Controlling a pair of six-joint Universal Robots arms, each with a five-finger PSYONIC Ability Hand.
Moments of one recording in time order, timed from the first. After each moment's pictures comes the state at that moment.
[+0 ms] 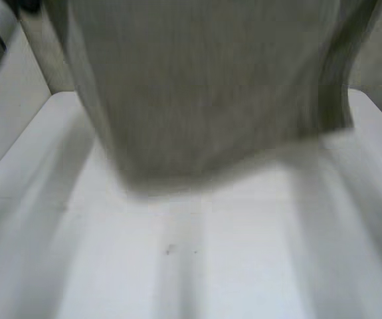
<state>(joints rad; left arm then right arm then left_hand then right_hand) 4.50 -2.02 -0.76 3.22 -1.37 3.73 1.88 -1.12 0.70 -0.14 1.68 2.35 1.19 1.22 1.22 1.22 1.04 0.96 1.18 1.19 1.20 0.98</state>
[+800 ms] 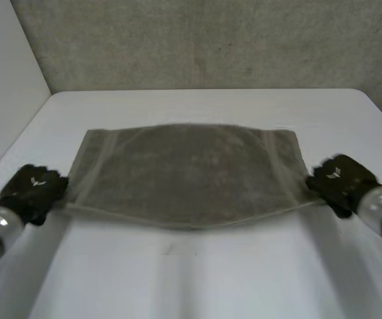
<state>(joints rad) 4.77 -1.66 -2.06 3.33 -1.23 3.92 1.68 -1.37 1.77 0.13 1.29 2.16 1.19 1.22 1.22 1.22 1.04 0.96 1.18 1.19 1.20 0.98</state>
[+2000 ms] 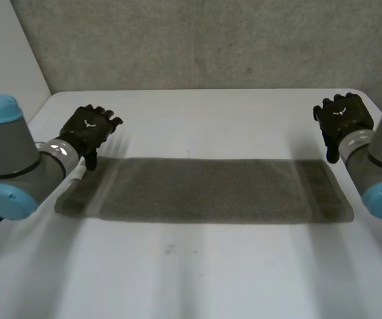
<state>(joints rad) 4.50 -2.19 -1.29 3.26 -1.30 3.77 1.80 -1.04 1.32 -0.11 1.60 2.49 0.18 0.18 0.18 0.18 0.03 0.21 0.23 0.21 0.23 0.06</state>
